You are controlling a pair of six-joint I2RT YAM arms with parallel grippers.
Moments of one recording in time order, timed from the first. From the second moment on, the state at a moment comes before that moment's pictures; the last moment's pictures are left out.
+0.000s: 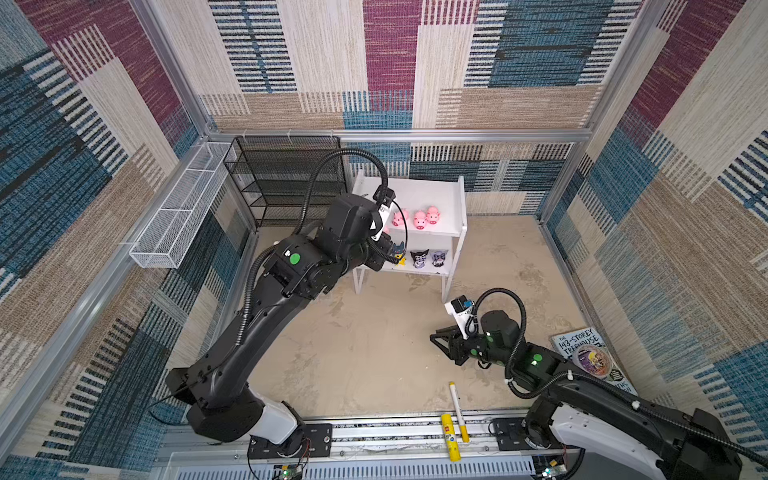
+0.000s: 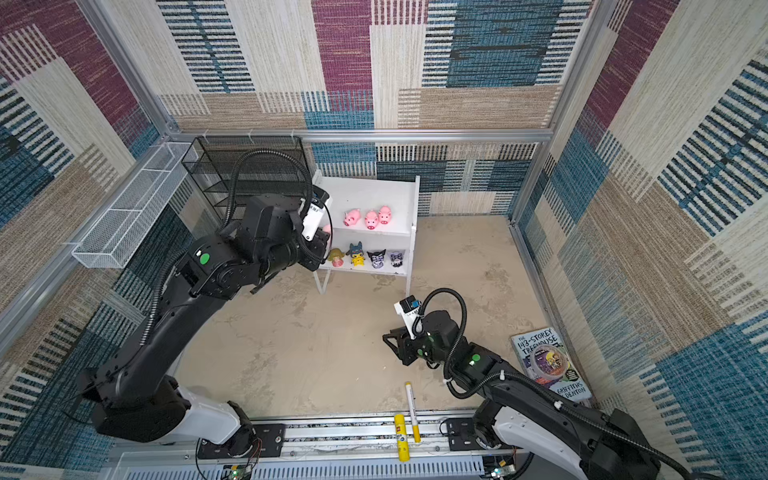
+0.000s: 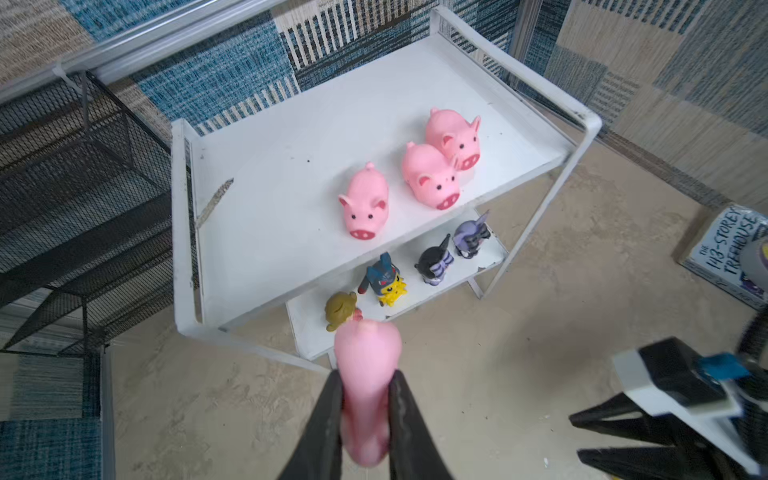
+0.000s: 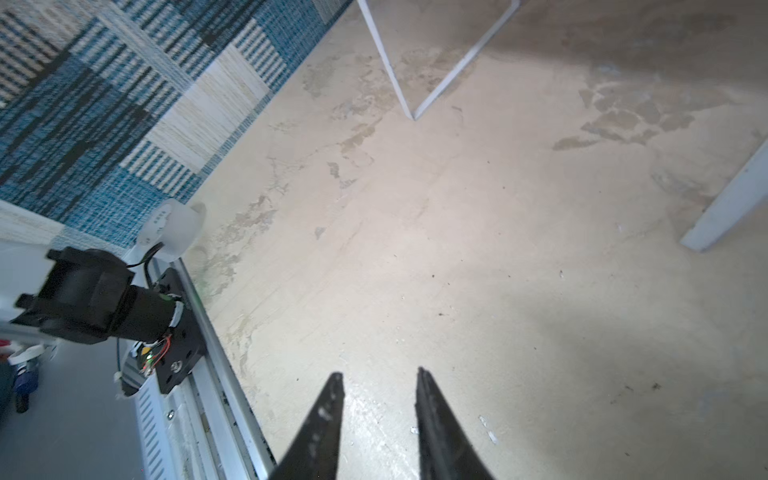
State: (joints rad) left arm -0.75 1.52 2.01 -1.06 -0.27 0.05; right arm 0.76 0.84 0.45 -0.09 -0.24 0.36
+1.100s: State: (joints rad) left arm -0.57 1.87 2.40 -1.21 -0.15 0.11; right arm 0.76 0.65 0.99 -0.39 0.04 0.08
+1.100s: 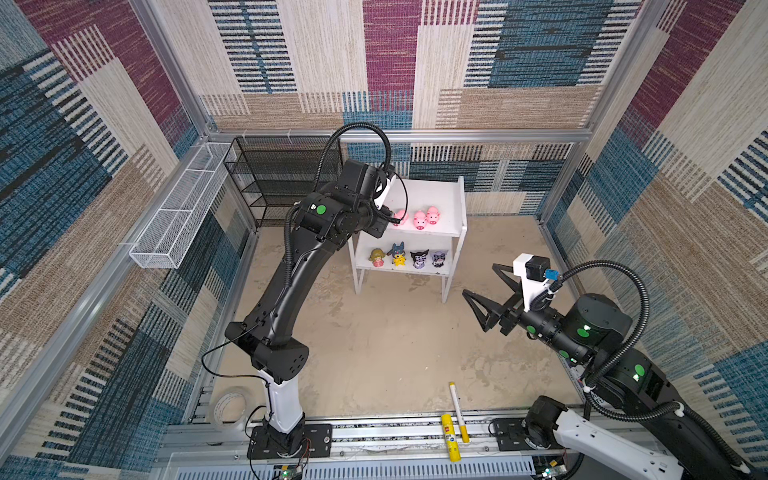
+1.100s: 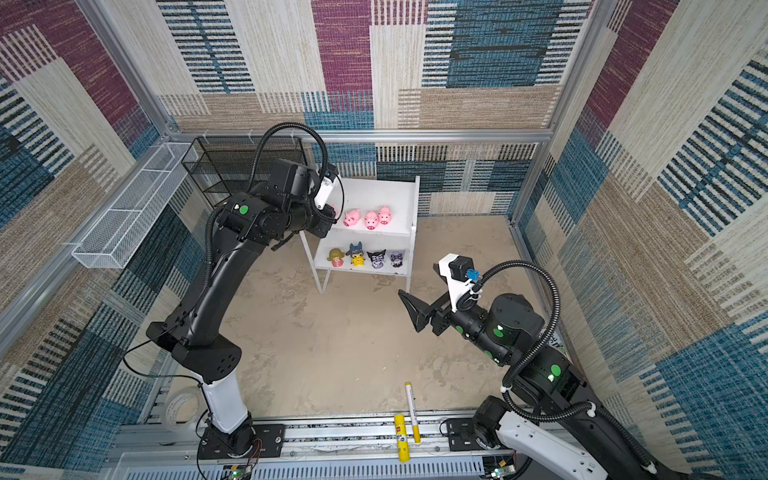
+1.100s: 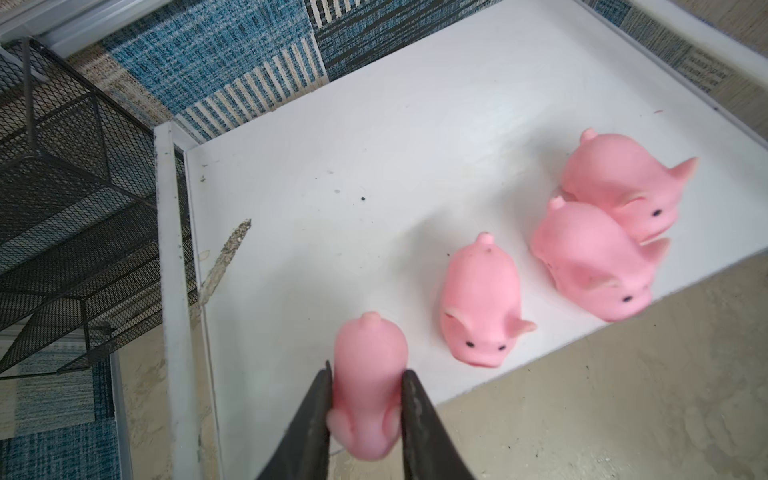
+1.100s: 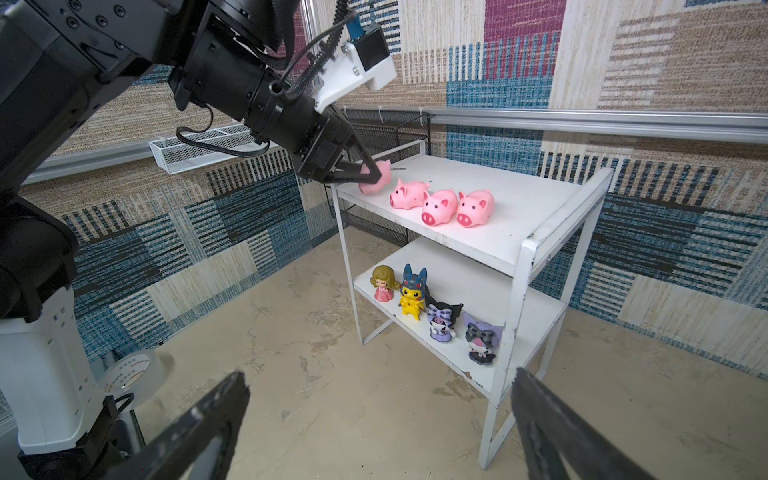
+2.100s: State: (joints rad) left arm -0.52 1.83 2.45 -1.21 -0.07 0.10; right arm 0.76 0.68 0.97 -0.41 0.08 0.12
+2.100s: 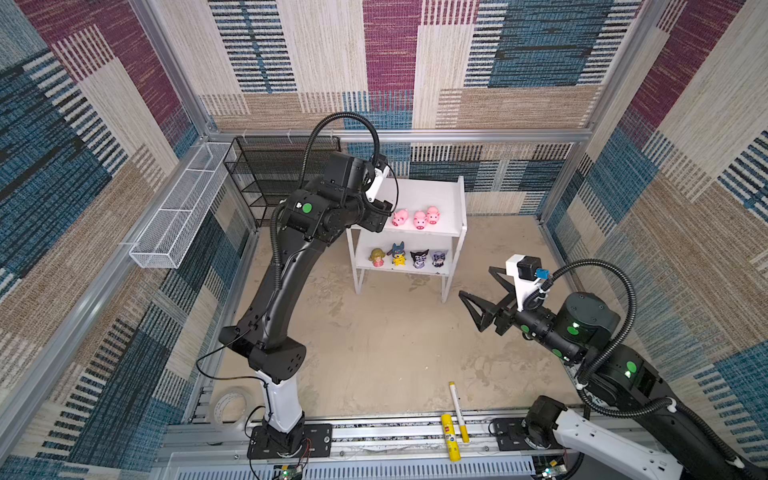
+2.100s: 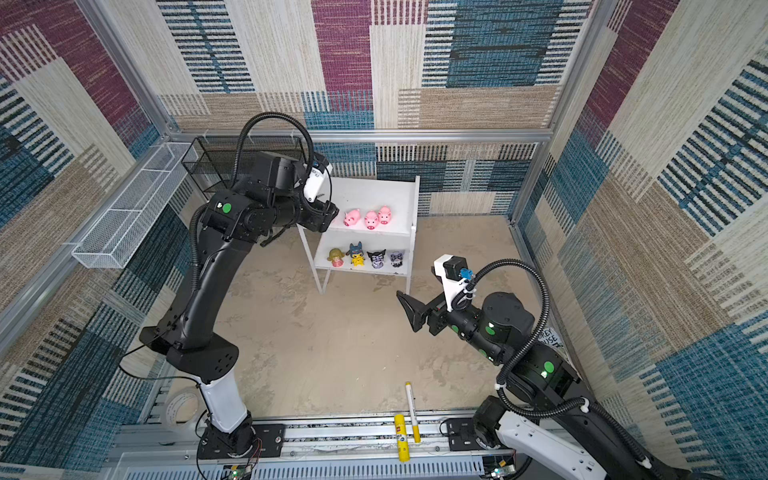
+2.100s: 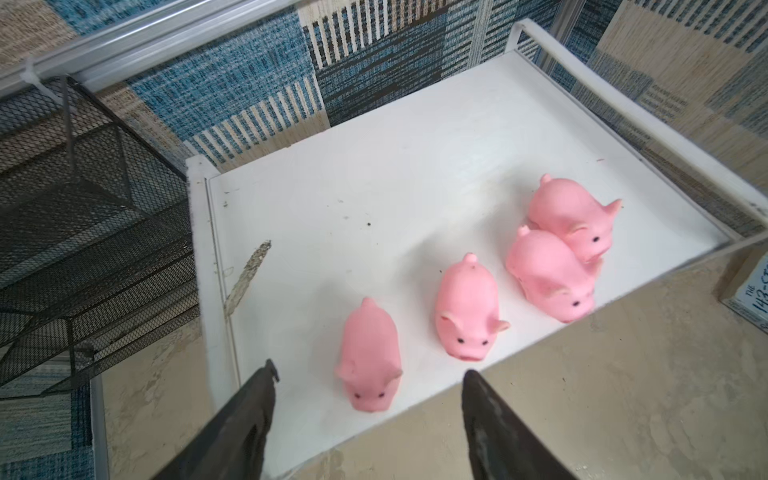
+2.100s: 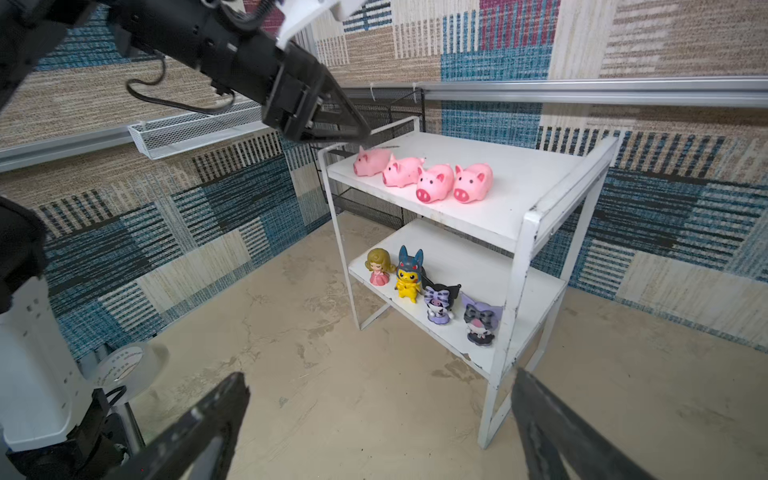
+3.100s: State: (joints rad) left arm -0.12 1.16 0.66 -0.20 -0.32 -0.16; right arm 0.18 1.23 0.41 0.21 0.37 0.27
